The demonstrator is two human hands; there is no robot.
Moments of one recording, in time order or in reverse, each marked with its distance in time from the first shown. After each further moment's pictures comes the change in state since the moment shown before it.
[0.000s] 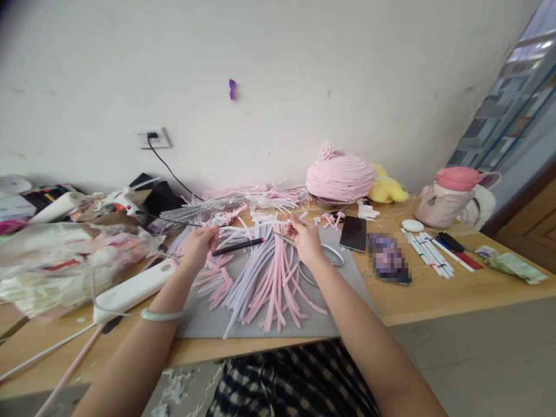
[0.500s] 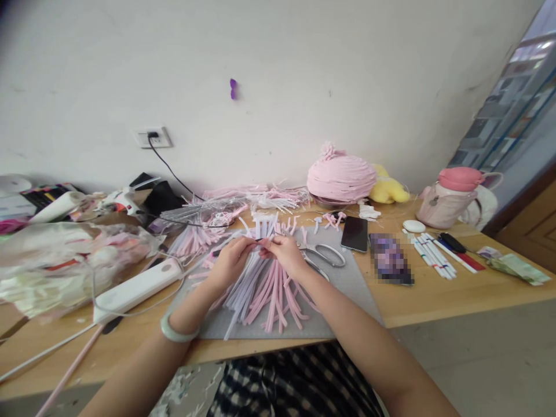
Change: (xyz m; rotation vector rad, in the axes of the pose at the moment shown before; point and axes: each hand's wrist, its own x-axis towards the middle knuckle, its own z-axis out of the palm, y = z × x) left_hand -0.036 0.003 0.049 0.590 -0.215 0.664; right_hand -0.023 0.033 0.016 -0.216 -0.242 0.216
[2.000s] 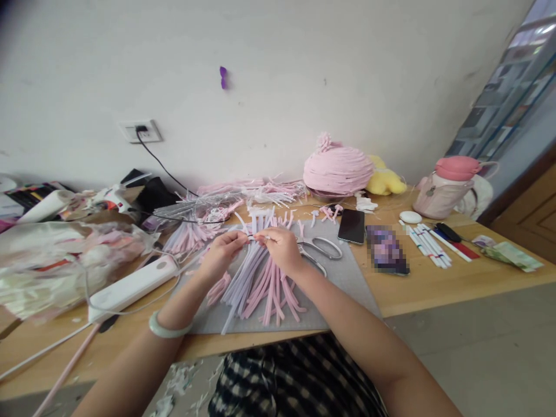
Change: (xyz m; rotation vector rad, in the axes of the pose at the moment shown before) left_hand 0.008 0.006 -0.006 -0.756 -0.025 -0.559; right_hand -0.006 -0.005 -0.005 -0.539 0.025 -0.507
